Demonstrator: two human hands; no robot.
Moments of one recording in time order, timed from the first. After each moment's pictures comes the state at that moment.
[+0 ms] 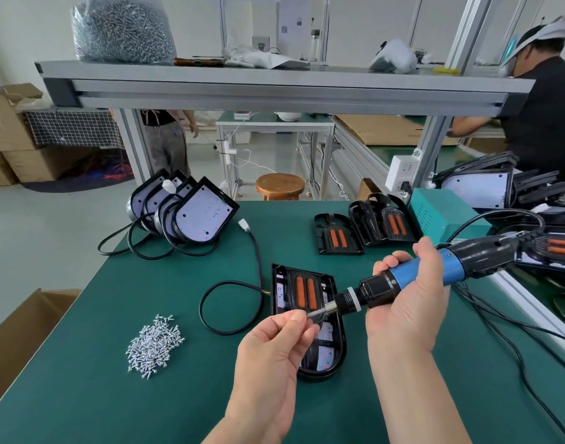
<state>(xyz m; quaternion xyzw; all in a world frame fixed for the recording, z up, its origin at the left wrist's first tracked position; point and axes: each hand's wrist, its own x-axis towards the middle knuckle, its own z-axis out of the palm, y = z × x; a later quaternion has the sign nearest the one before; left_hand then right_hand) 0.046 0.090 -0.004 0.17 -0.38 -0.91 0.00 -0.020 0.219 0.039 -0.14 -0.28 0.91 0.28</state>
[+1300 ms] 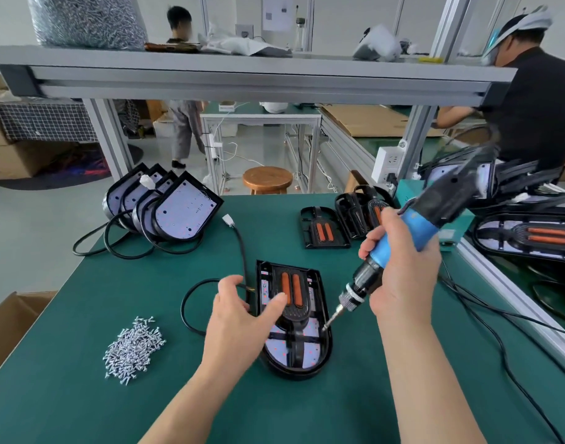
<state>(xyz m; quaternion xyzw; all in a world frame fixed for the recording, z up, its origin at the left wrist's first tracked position) 0.001 0.057 -0.022 0.14 -0.86 -0.49 0.08 -0.044 0.244 0.045 -0.05 -0.46 0.84 0.28</state>
